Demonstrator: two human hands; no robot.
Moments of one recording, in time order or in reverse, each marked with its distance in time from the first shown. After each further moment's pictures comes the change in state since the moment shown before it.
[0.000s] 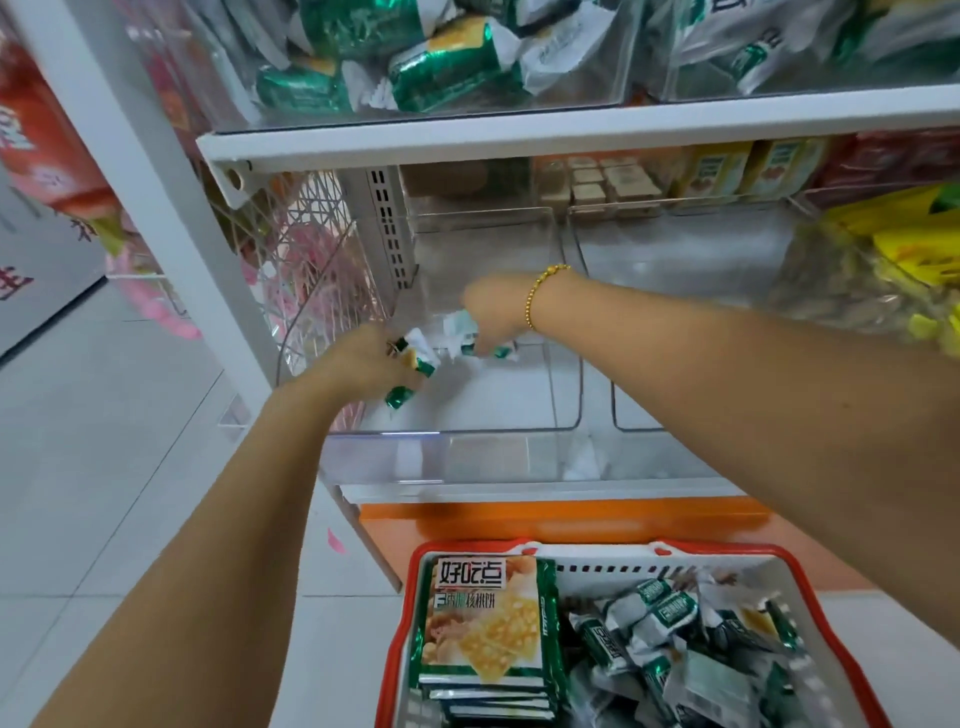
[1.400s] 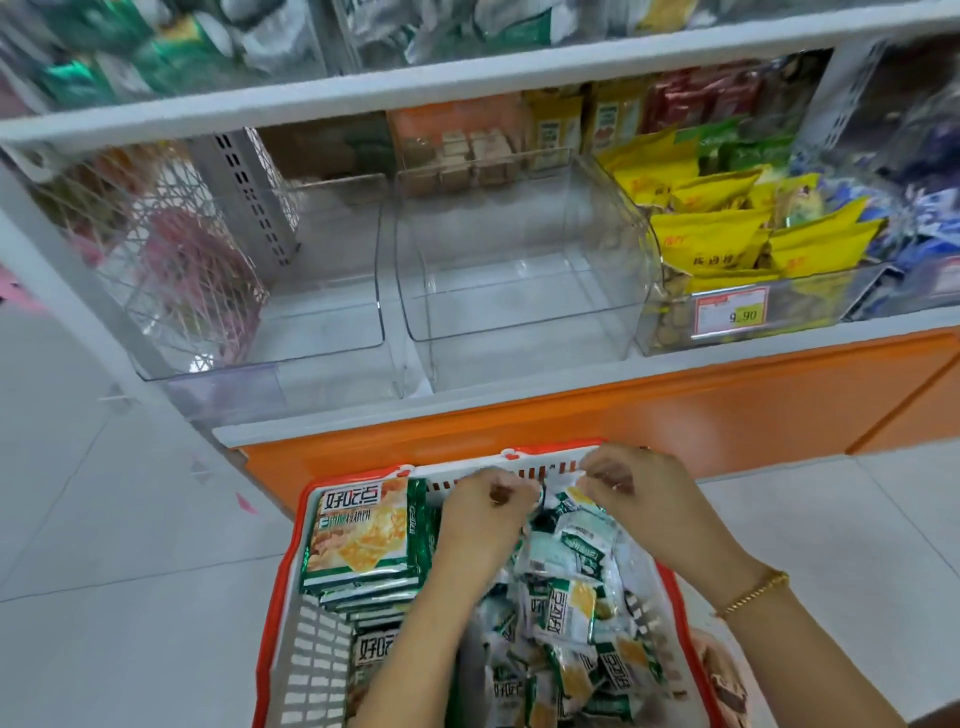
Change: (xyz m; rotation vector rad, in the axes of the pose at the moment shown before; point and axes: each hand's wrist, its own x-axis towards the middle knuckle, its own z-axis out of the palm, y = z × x) left_hand -0.214 0.141 0.234 -0.578 -0.129 0.018; right_hand -0.339 0.021 0.231 1.050 0.399 0.484
